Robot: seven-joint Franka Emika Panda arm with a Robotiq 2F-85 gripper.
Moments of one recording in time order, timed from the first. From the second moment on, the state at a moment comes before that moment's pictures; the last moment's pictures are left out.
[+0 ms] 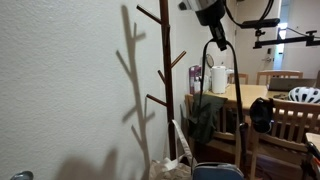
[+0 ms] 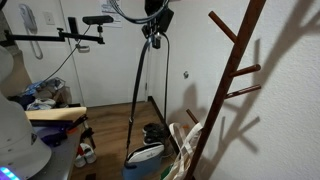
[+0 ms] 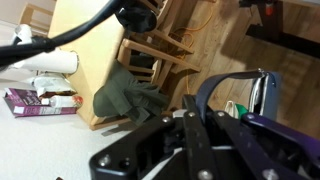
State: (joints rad) arm 0.18 -0.21 0.21 -1.99 -0.57 1.42 0.04
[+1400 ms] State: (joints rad) arm 0.19 -0.15 0.20 -1.84 -0.71 1.58 -0.39
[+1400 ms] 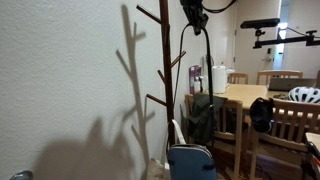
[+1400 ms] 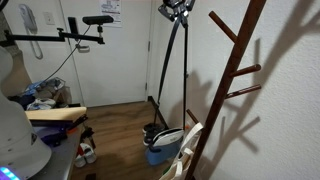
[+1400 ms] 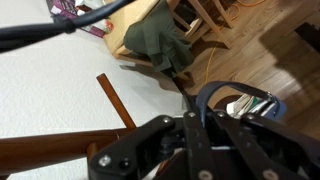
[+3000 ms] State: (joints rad) arm 0.18 -0.02 0.14 -1.68 -1.02 1.73 -0.38
